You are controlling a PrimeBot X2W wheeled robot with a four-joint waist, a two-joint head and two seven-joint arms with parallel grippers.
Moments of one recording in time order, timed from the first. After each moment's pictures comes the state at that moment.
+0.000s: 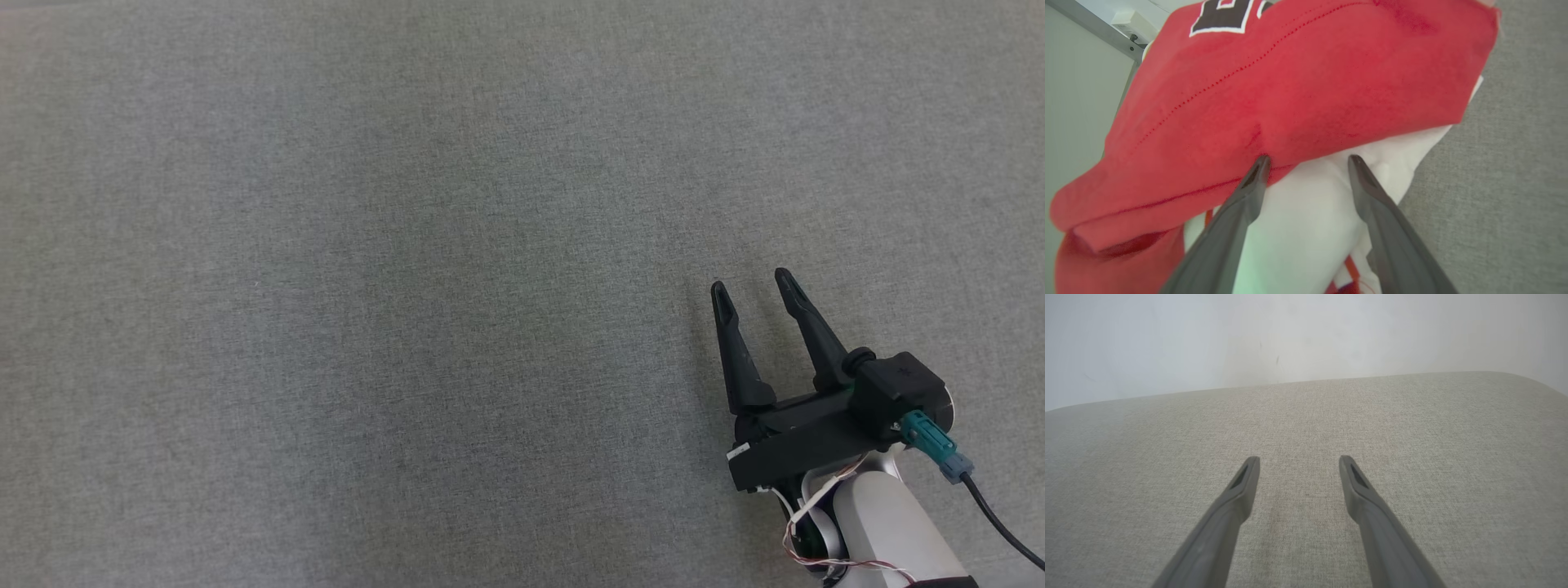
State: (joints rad) left arm -1.00 0.69 -0.12 1.09 -0.38 -0.13 0.21; right arm -0.35 -0.17 0.32 0.16 0.21 0.13 -0.25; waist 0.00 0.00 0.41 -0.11
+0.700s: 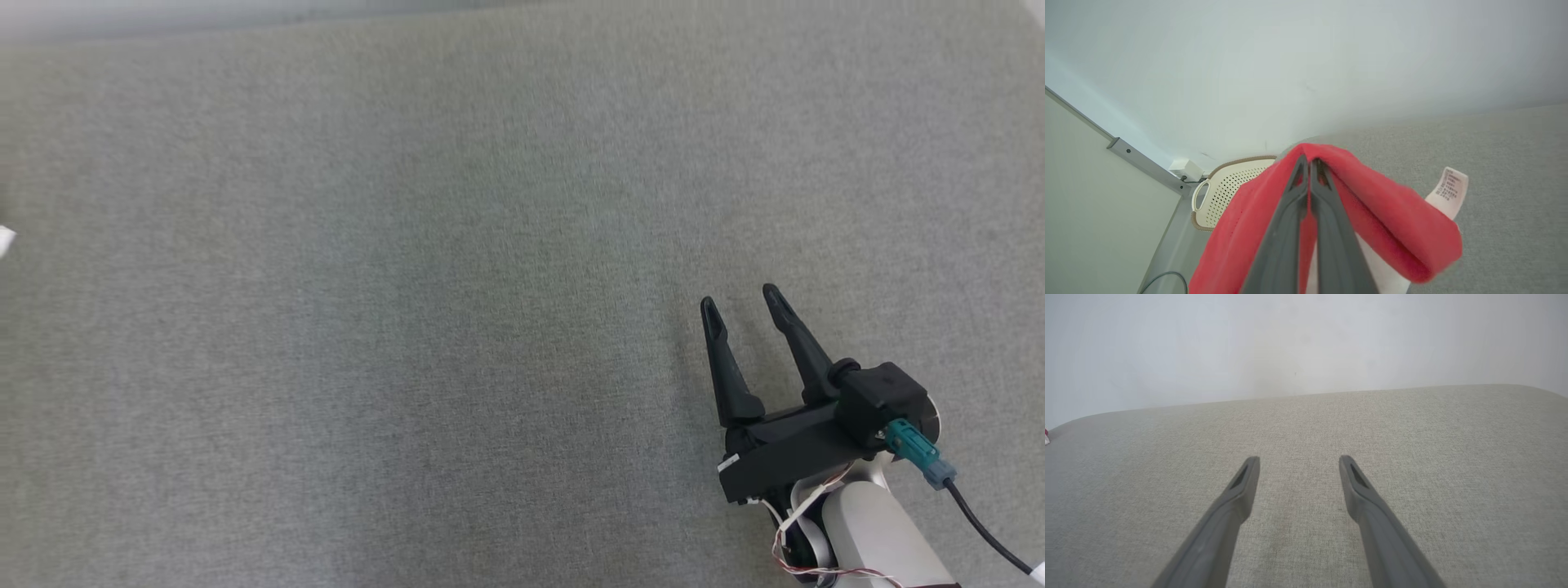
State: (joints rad) left arm -1.16 0.70 -0.29 1.11 -0.33 -0.13 -0.15; right arm -0.34 -0.15 0.33 0.19 0.20 0.13 -0.25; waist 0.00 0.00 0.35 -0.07
